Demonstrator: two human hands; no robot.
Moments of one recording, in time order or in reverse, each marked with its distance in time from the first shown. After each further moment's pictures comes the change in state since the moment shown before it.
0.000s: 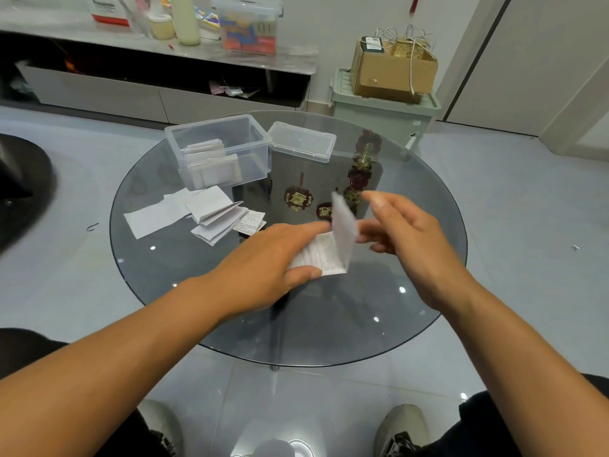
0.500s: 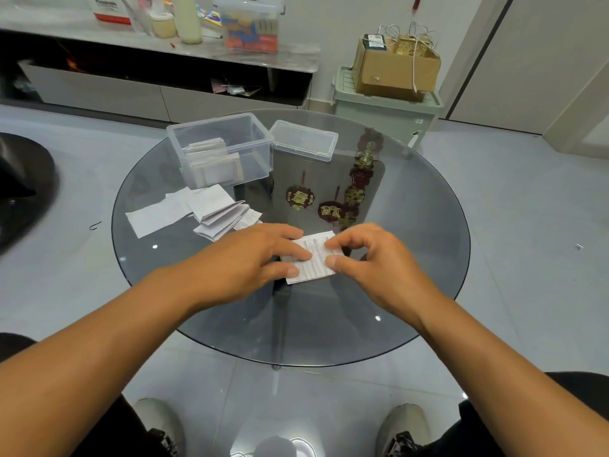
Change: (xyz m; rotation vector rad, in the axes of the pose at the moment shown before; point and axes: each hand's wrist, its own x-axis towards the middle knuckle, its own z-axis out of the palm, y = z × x) left_hand -0.011 -0.009 -0.026 0.051 -0.175 -0.066; right_hand 0.002 0.028 0.024 -0.549 -0.127 -0.109
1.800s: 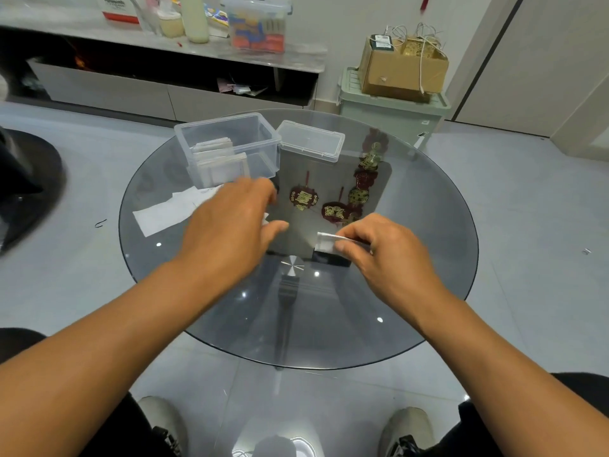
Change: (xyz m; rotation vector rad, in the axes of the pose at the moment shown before) left_hand -0.005 0.005 -0.016 0.190 0.531 -0.278; right_hand 0.008 -0.006 0.001 -0.222 0.169 -0.165
